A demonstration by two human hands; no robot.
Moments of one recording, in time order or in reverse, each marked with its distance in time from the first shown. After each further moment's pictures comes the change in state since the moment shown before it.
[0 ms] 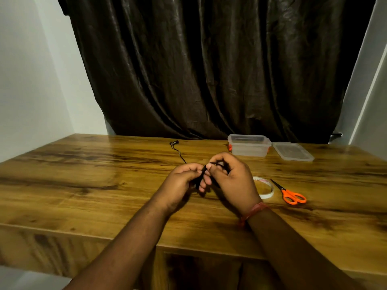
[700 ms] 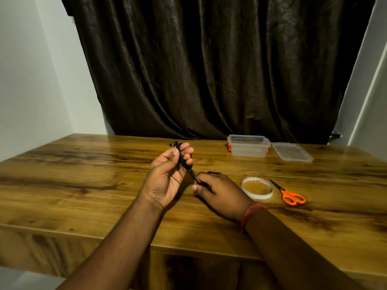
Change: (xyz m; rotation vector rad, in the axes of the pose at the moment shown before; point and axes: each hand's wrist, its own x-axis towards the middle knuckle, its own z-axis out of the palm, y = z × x) left_hand -0.002 0.025 -0.011 -0.591 0.180 0.178; right_hand -0.005 0.010 0.007 -0.456 -0.430 -0.149
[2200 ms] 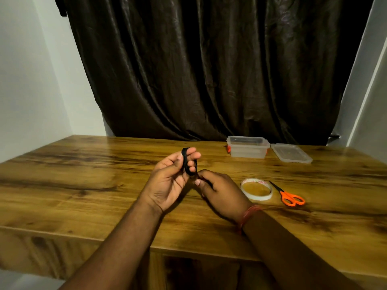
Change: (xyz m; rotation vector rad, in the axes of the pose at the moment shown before) left_hand -0.003 -0.003 0.001 0.043 -0.058 -0.072; right_hand 0.002 0.007 0.005 0.095 0.094 0.083
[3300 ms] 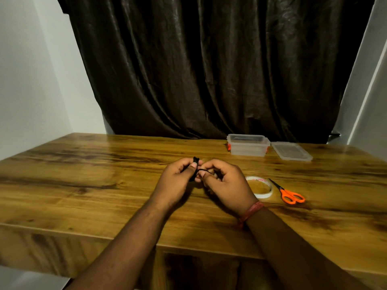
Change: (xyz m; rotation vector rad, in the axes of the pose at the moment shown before) left_hand 0.000 -0.021 -0.008 0.764 0.106 0.017; right_hand -0.002 -0.011 -0.008 0.406 0.192 0.054
